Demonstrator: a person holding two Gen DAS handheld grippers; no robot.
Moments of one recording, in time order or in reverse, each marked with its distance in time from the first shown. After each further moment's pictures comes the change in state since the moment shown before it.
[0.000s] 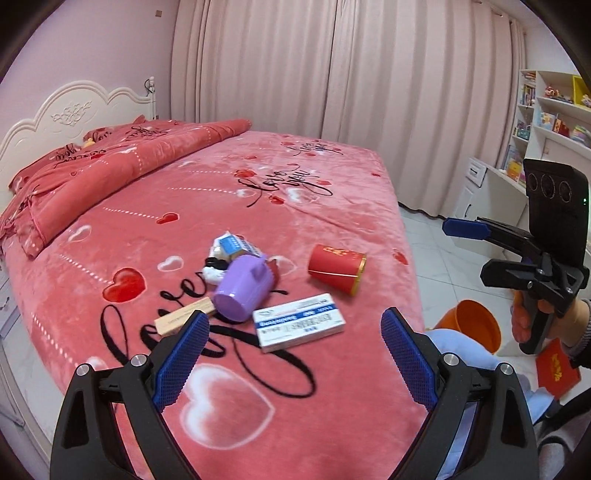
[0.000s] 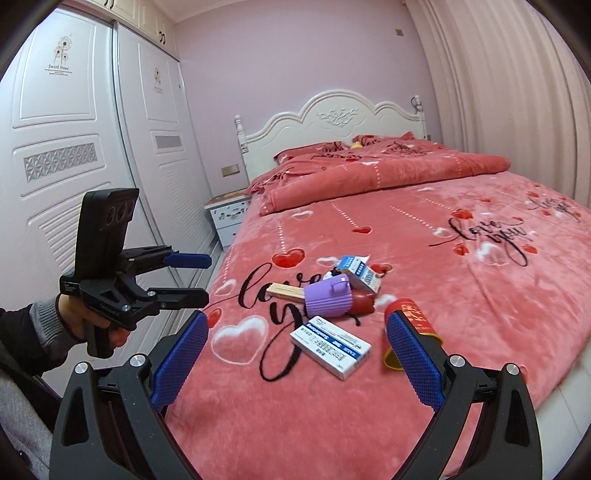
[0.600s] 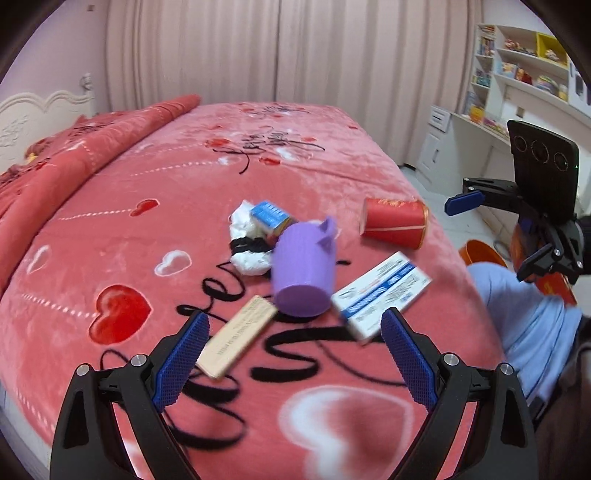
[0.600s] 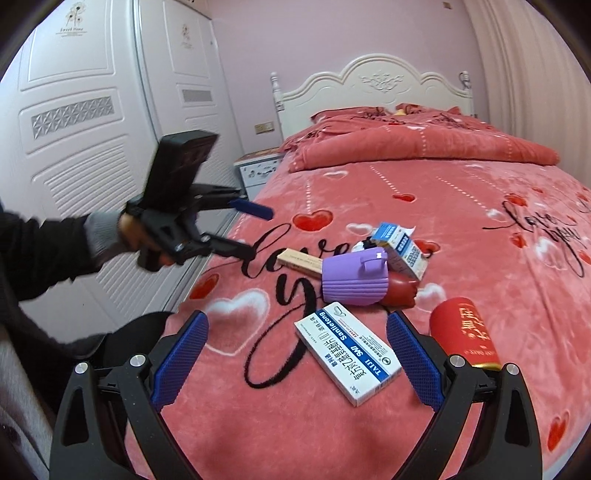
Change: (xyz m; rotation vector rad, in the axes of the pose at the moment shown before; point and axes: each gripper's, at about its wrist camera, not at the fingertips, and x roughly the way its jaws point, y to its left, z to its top) left arm 0.081 0.109 -0.001 0.212 0.136 -0.185; right arm 0.110 -0.017 -0.013 -0.108 0.148 0.133
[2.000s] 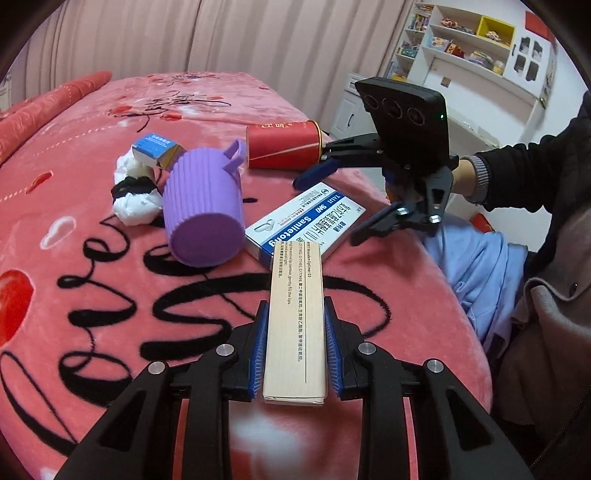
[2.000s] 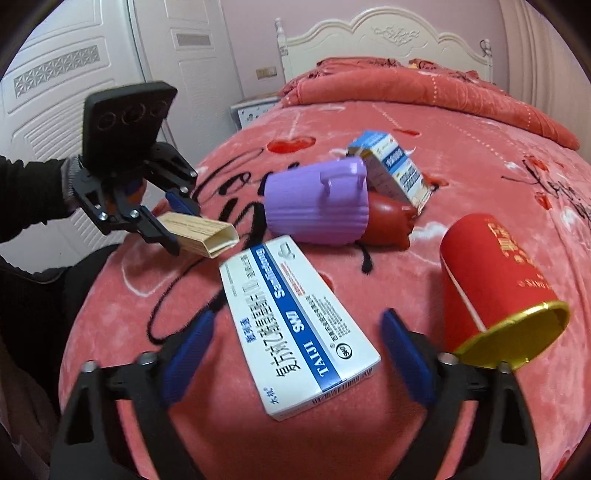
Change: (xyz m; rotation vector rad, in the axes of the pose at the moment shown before) left arm 0.033 -0.026 -0.042 0.094 0.105 -0.360; right arm 0.080 -0.055 -0.033 -0.057 0.229 0.009
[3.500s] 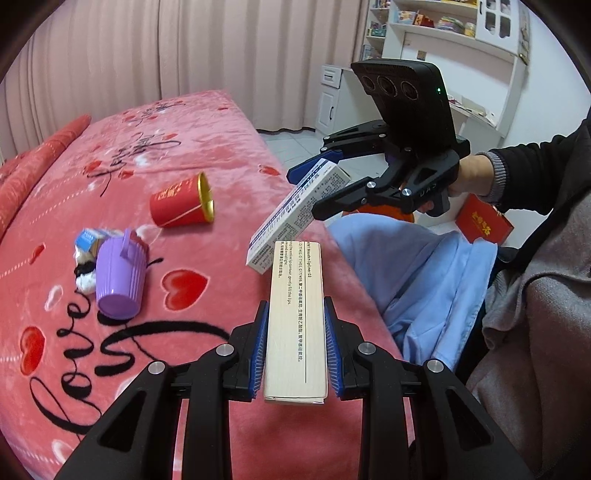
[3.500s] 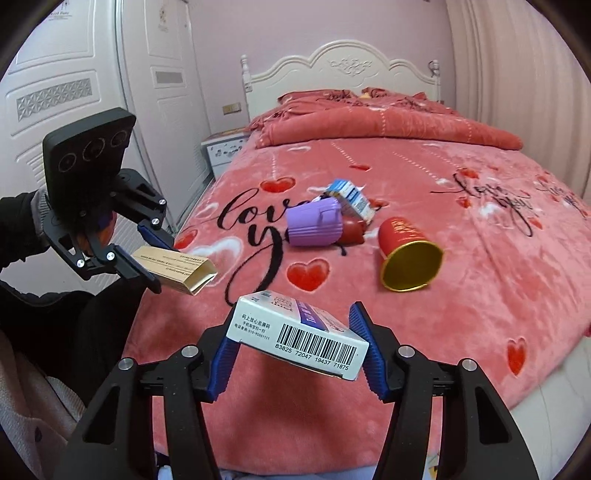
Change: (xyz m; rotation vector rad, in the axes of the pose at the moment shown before) left arm -0.013 -0.143 0.044 0.147 0.022 0.099; right arm -0.148 0.070 -0.044 0.100 -0.152 -0.169
